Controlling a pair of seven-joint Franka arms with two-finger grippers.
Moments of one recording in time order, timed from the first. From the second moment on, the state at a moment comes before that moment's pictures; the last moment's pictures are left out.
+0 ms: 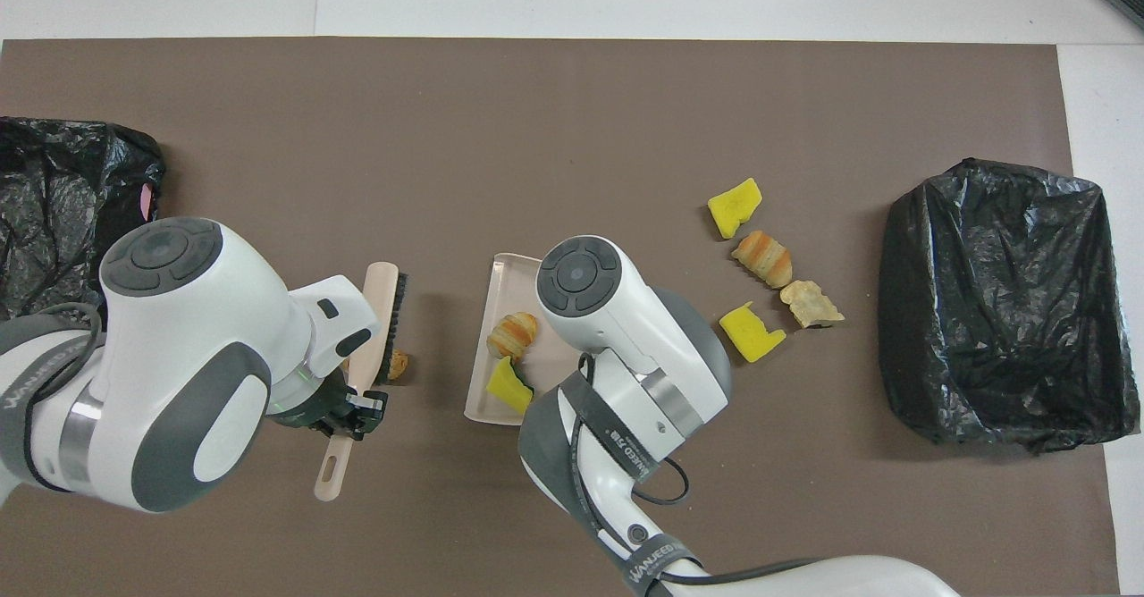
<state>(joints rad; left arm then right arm) -0.17 -0.11 -0.20 -2.10 -0.14 1.63 -0.23 0.68 0.34 -0.07 -1.78 -0.08 1.84 -0.68</state>
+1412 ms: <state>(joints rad) -0.36 -0.14 -0.23 -2.42 -0.05 2.04 -0.66 0.67 0.34 -0.07 -1.78 -0.08 1.84 -0.68</state>
